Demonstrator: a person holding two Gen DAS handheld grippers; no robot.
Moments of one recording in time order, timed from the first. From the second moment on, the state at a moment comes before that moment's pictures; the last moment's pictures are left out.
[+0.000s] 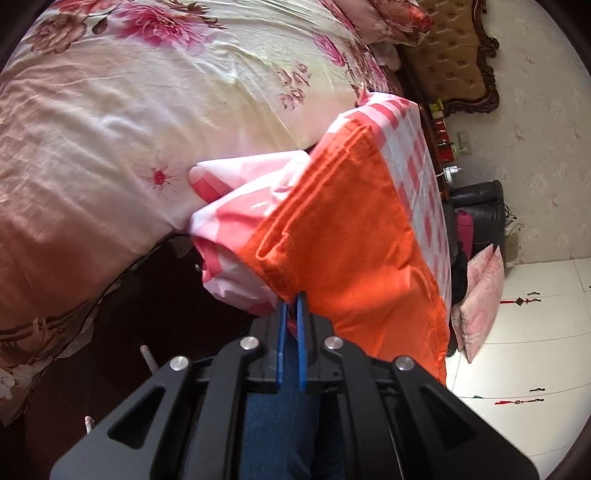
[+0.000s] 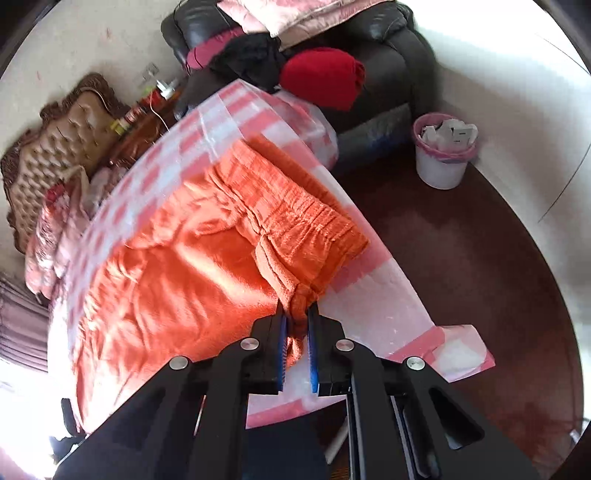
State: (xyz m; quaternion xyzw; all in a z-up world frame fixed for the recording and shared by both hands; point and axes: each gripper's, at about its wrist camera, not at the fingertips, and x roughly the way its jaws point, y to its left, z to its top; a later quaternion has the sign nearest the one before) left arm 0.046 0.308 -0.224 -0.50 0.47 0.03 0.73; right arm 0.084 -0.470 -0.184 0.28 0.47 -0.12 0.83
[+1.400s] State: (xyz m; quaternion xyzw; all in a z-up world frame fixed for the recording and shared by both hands) left arm 0.193 0.331 -0.145 -0.23 0.46 -0.02 0.86; right arm 0.080 -0.460 -0.184 0.25 0.48 -0.11 0.83
